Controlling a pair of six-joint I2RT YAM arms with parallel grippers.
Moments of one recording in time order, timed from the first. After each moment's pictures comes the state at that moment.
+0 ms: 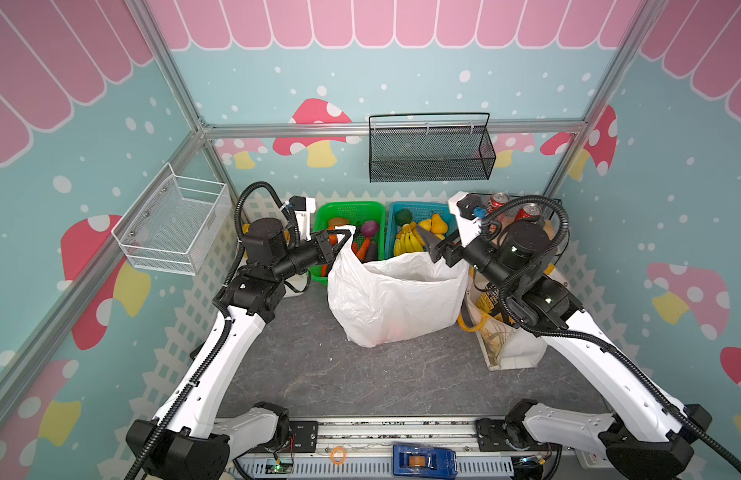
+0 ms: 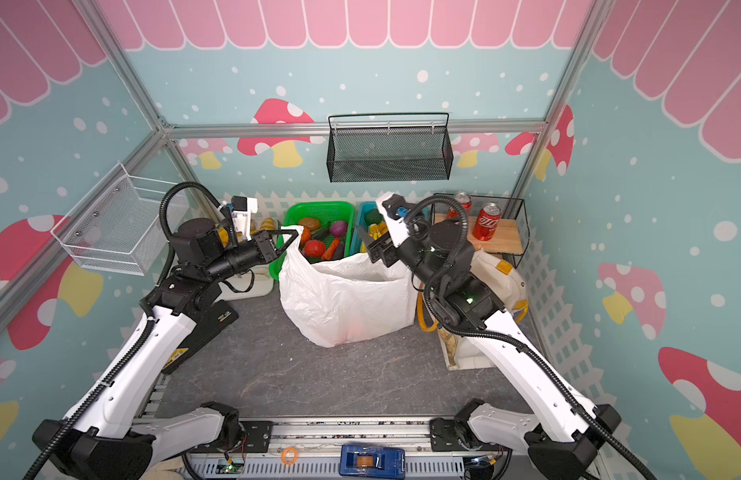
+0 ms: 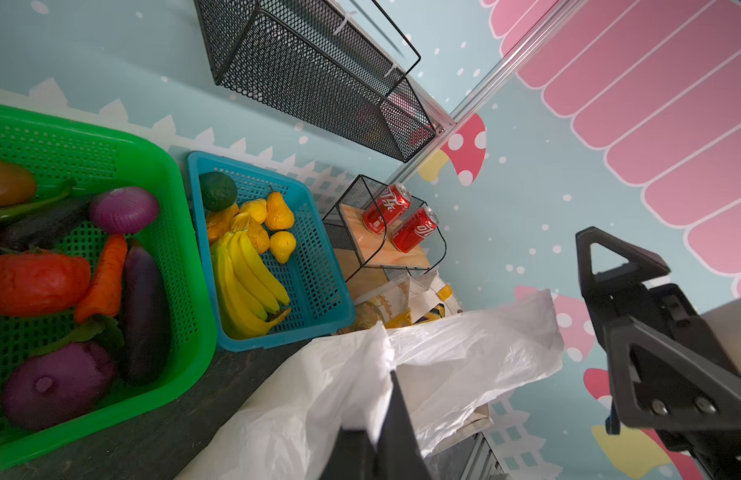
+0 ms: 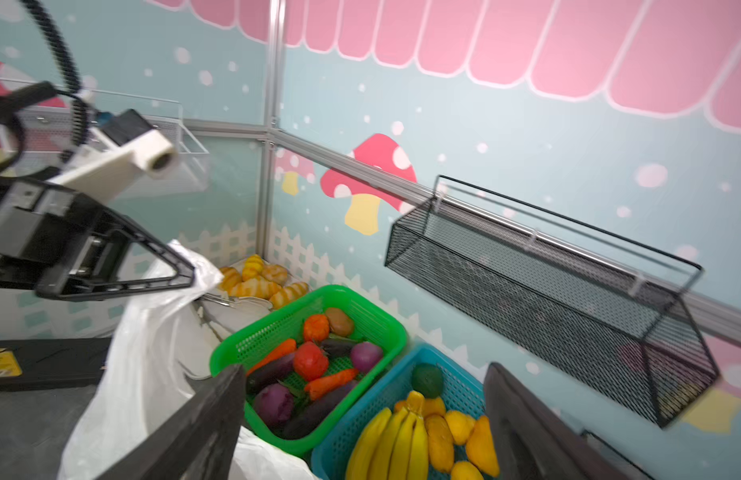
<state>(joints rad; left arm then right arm) -0.24 1.17 1.26 -0.25 0.58 -0.65 0.68 1.19 1.39 -0.14 -0.03 -0.26</state>
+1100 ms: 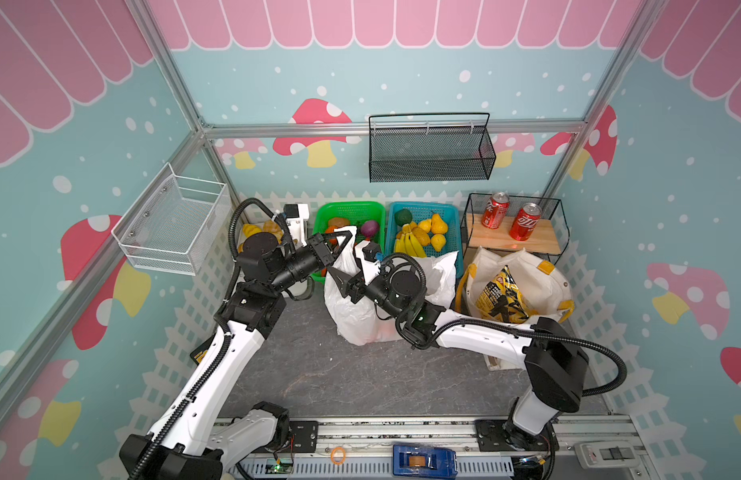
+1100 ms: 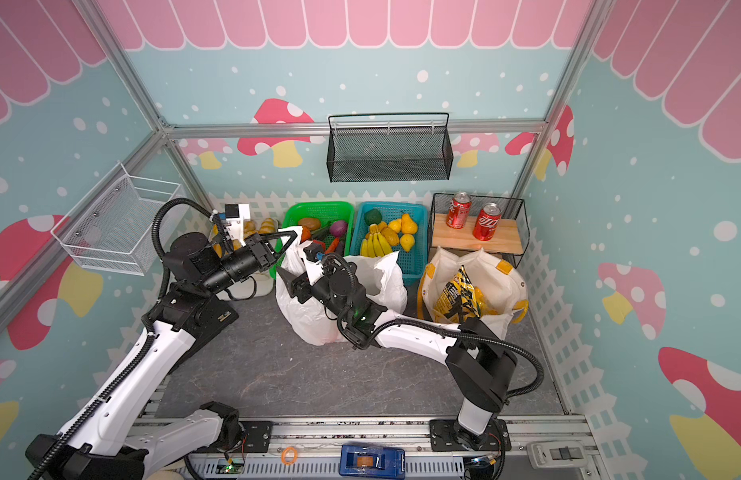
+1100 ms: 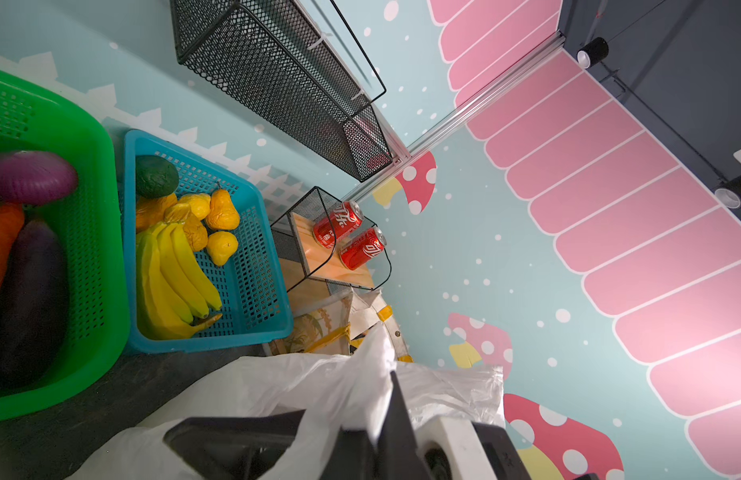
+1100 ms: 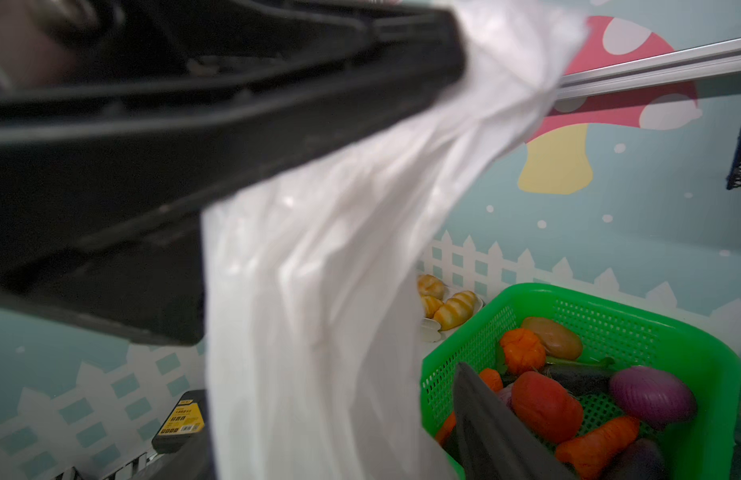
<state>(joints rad) -0.27 1.09 1.13 -0.03 0.57 -0.93 0.98 1.71 1.18 0.69 0.13 0.13</state>
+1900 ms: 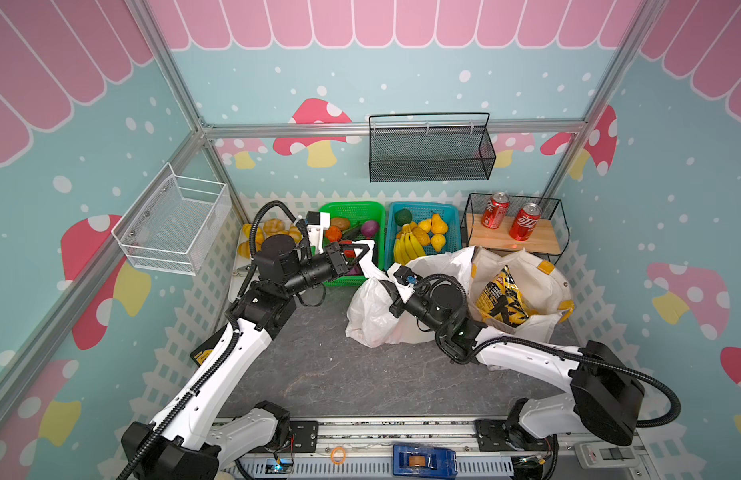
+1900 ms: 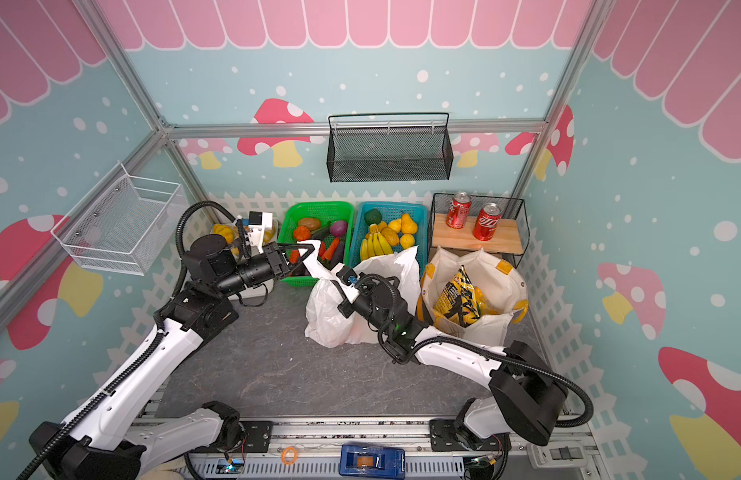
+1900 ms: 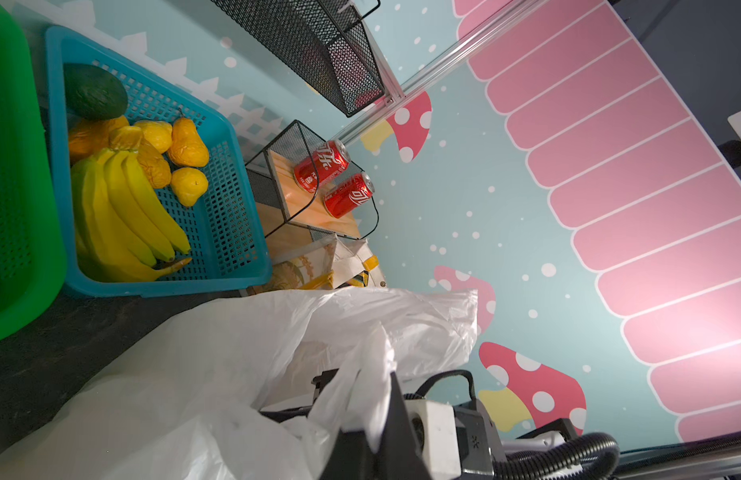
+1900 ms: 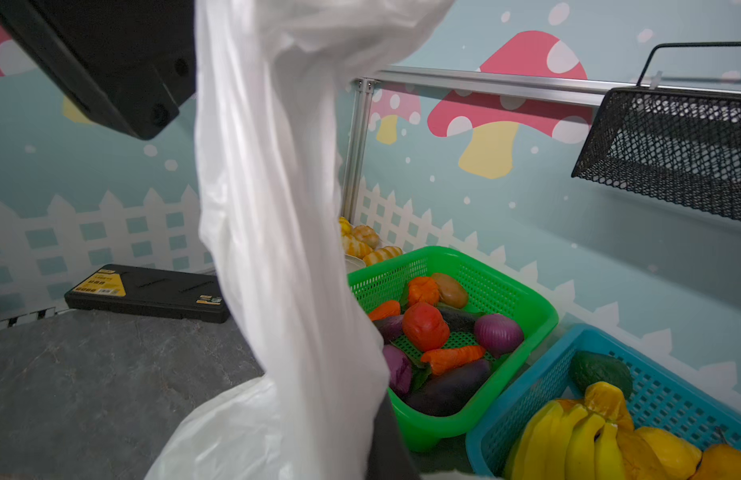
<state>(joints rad) -0.37 1.12 1.13 -0.08 0.62 -0.93 0.84 1.38 0.79 0.60 -0.04 -0.19</state>
